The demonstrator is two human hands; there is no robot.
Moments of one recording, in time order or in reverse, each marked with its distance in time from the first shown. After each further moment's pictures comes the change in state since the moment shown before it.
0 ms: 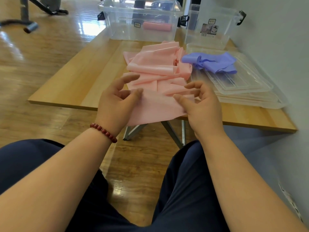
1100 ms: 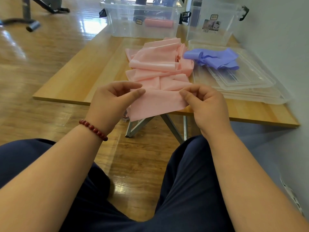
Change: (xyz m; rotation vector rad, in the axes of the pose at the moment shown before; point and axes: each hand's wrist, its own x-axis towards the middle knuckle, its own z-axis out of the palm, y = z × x) left_hand -0.007 0.008 -0.019 -0.023 -0.070 -0.086; right_hand -0.010 -0.006 -0.009 -0.024 -0.070 -0.073
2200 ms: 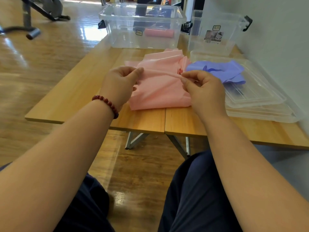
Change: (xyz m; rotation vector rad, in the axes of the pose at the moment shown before) left_hand 0.102 0.013 0.019 0.069 0.047 -0.059; right_hand 0.087 -0.003 0.020 -0.130 0.141 -0.040
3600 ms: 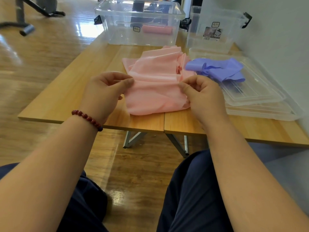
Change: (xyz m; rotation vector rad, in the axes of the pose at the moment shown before) left_hand -0.024 -0.011 -0.022 0.007 0.039 0.028; right_hand -0.013 0.003 -0.001 0.009 -0.083 0.077
